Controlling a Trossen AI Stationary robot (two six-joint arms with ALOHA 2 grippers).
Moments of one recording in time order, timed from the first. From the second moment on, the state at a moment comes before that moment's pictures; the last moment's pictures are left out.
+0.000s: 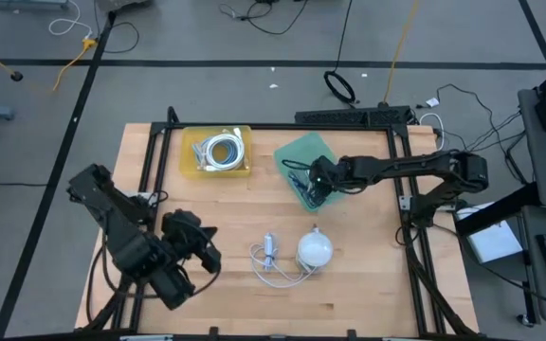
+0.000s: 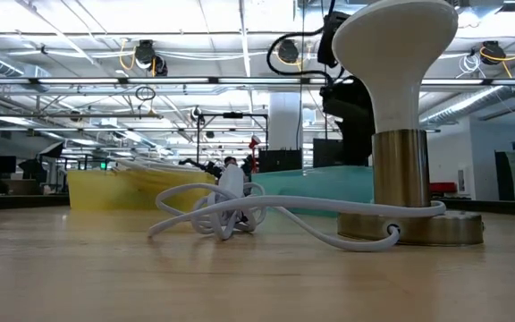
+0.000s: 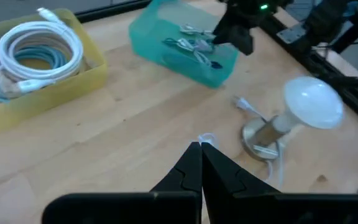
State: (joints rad) left arm -0.77 1.62 1.71 -1.57 -0.85 -1.75; right arm -0.18 1.52 0.98 -0.63 0.28 0.54
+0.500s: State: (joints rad) left arm -0.69 1.56 1.57 -1.40 -0.74 -1.57; right arm -0.13 1.24 1.03 -0.61 0.10 0.57
